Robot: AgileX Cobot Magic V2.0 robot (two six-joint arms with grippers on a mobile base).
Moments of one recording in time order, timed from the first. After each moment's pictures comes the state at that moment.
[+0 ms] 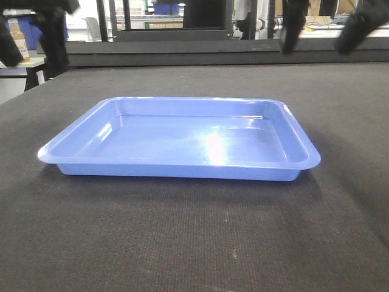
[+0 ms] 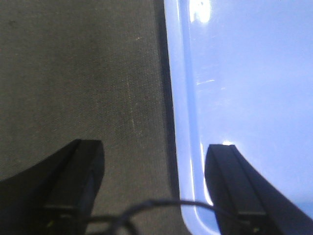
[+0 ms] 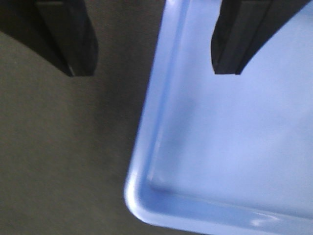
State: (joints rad) left arm -0.34 1.69 -1.48 0.08 0.96 -0.12; right arm 0.35 1.58 -1.34 -0.10 0.81 0.38
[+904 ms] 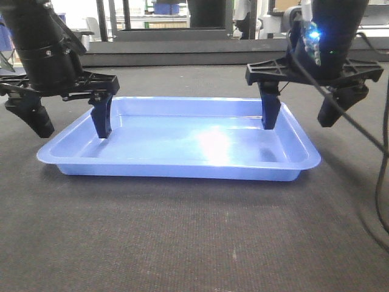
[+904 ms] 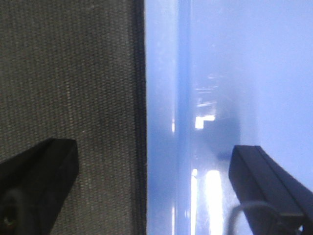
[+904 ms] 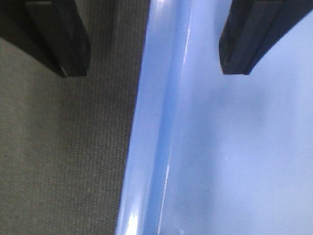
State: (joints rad) left arm -0.34 1.95 -1.50 0.00 0.85 -0.18; right arm 0.35 1.83 -1.35 -0.10 0.74 0.42
